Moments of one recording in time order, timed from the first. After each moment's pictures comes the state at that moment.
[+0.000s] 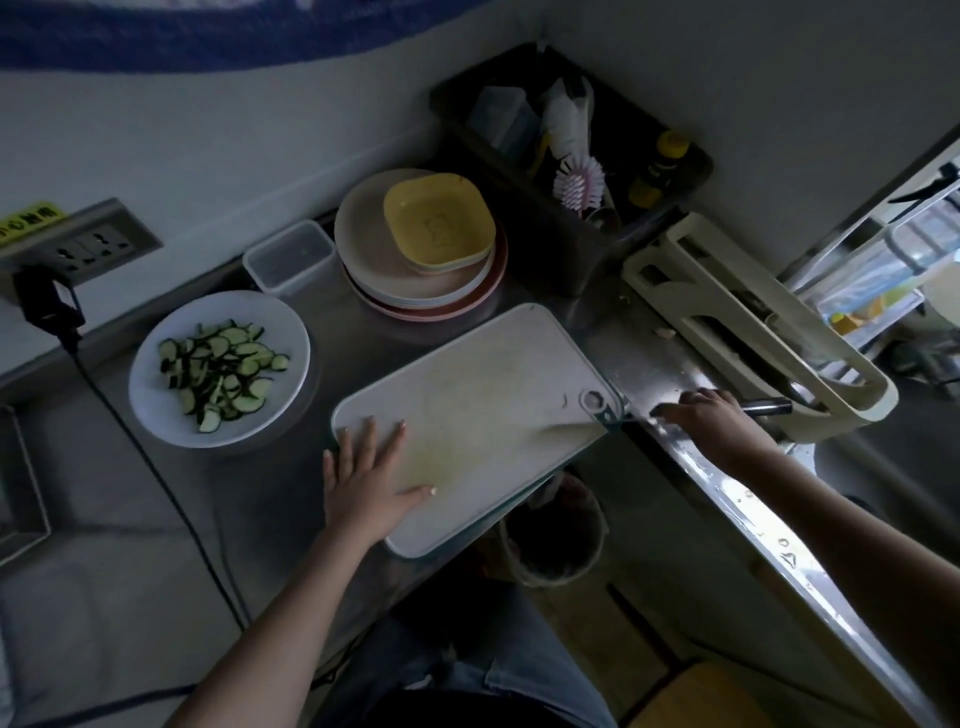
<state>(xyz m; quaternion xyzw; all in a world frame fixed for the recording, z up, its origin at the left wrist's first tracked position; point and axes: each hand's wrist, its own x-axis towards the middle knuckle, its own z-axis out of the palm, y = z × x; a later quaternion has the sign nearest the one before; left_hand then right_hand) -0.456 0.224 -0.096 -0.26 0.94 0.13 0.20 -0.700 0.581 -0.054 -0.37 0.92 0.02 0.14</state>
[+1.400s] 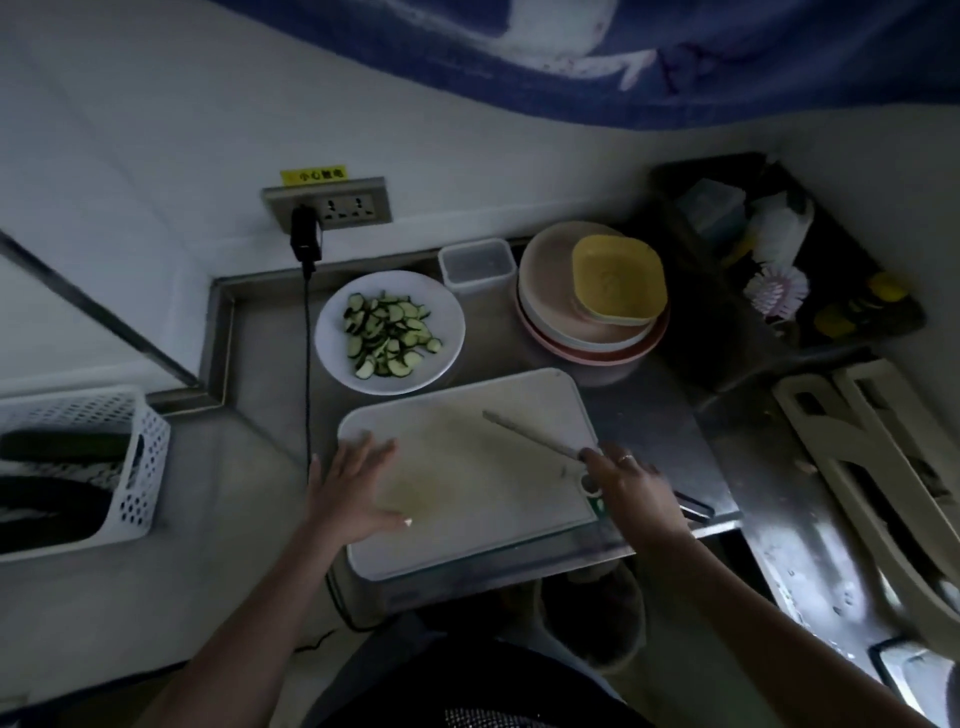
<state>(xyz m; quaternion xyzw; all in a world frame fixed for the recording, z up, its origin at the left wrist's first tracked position) -0.344 0.157 -0.087 -0.40 0.88 0.17 0.21 -0.604 0.391 -0.043 -0.48 0.86 -0.04 0.15</state>
